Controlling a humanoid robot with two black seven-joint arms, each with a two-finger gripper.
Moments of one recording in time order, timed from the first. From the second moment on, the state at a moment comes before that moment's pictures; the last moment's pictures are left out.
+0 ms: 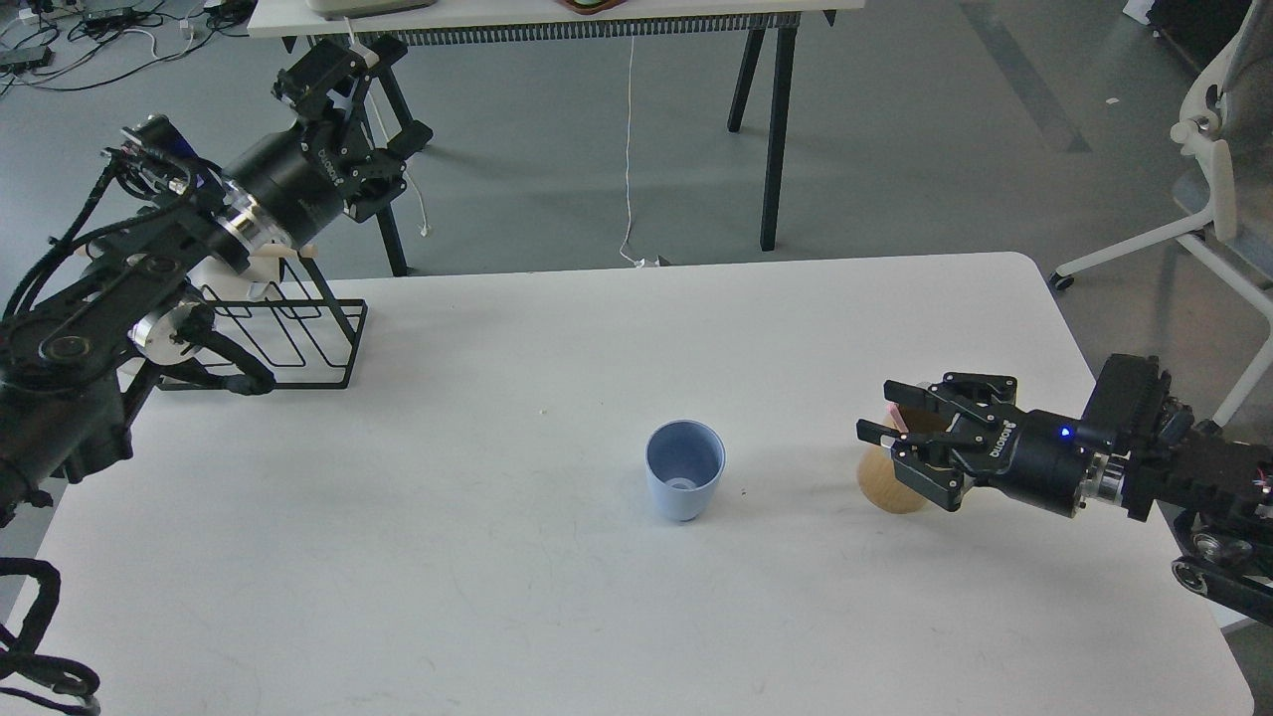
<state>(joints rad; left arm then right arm) -0.85 0.43 -0.71 -0.71 0.71 -0.49 -0.49 0.74 -0.83 0.03 1.22 -1.84 -0.49 0.49</state>
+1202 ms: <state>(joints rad) -0.84 0.42 -0.71 -0.69 0.71 -0.49 -0.49 0.74 -0.89 0.07 1.22 -1.82 -0.49 0.49</state>
